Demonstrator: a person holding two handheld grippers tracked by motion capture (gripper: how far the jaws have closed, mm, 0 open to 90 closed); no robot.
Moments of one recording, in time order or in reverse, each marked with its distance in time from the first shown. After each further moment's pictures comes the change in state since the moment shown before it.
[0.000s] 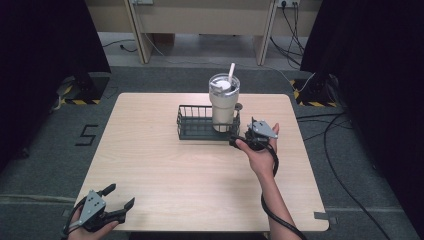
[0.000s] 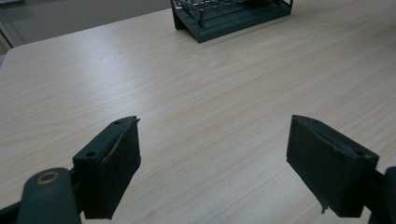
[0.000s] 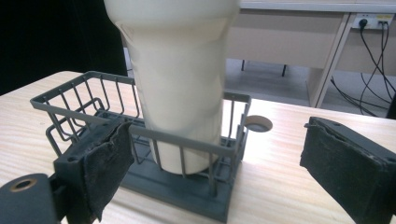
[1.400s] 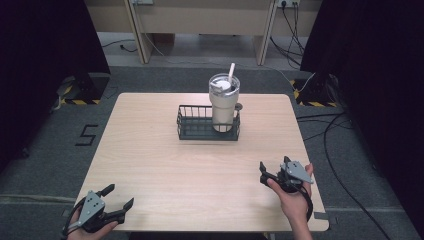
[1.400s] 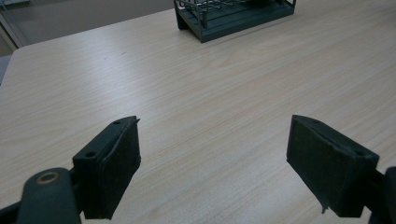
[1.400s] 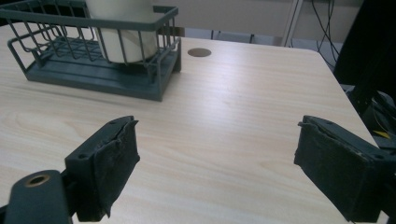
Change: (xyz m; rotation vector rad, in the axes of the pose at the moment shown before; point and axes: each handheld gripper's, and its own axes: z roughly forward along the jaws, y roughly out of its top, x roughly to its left) left arm 0.000 -0.001 -0.002 0.001 0.014 -0.003; right arm -0.044 -0.076 -0.109 0.084 -0.123 0.000
